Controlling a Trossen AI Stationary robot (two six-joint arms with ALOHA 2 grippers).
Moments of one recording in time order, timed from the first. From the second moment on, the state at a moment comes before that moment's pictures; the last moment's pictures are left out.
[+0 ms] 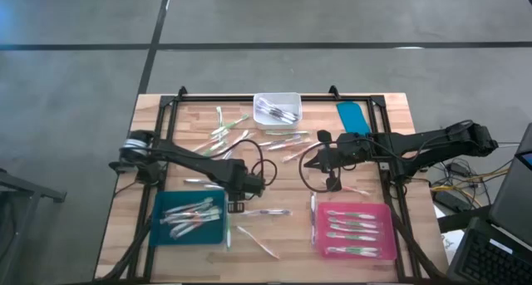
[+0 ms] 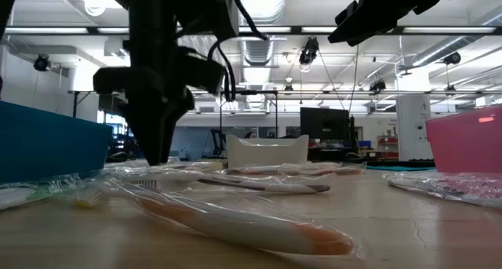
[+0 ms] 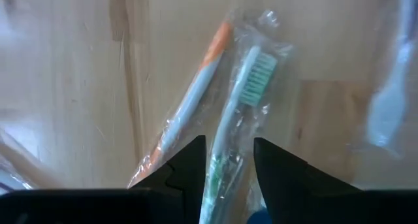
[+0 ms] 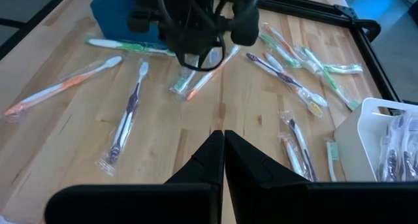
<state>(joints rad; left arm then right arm) -0.18 1.80 1.23 -0.87 -0.10 -0.22 0.05 1.09 0.78 -0.25 0.00 -0.13</state>
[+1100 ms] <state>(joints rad) -0.15 1.85 1.33 -0.96 -0.02 -0.19 0.05 1.09 0.78 -0.23 0.01 -0.13</state>
